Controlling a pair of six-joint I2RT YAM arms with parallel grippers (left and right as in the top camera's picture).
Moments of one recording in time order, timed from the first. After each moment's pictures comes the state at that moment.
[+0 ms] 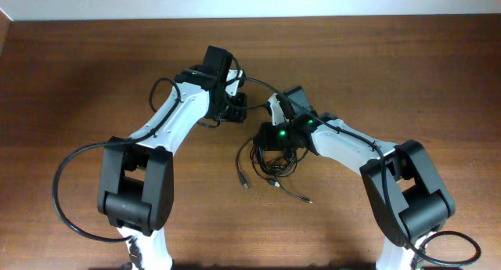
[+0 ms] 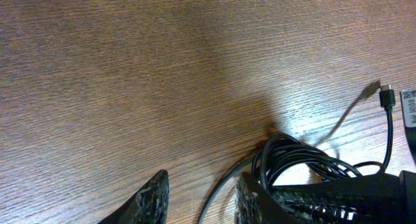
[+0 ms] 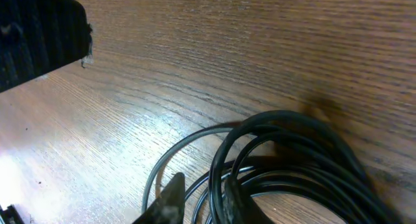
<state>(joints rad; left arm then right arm) -0.30 1.99 1.49 -0.77 0.26 -0.17 0.49 1.95 1.14 -0.25 -0.47 0.45</state>
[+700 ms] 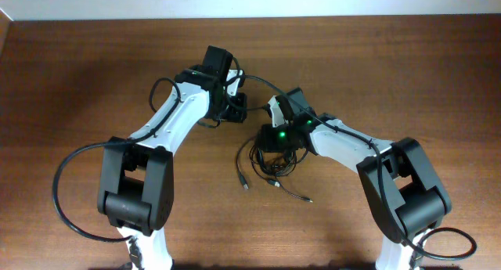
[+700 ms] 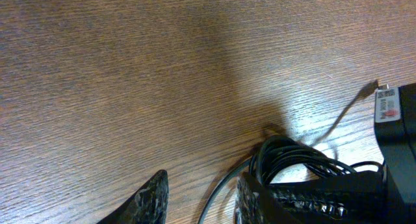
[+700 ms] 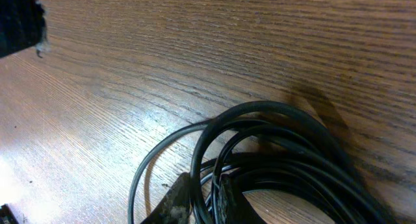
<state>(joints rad) -0.30 1.99 1.49 -0.77 0.26 -0.17 0.49 1.97 1.14 -0.25 -0.47 0.45</state>
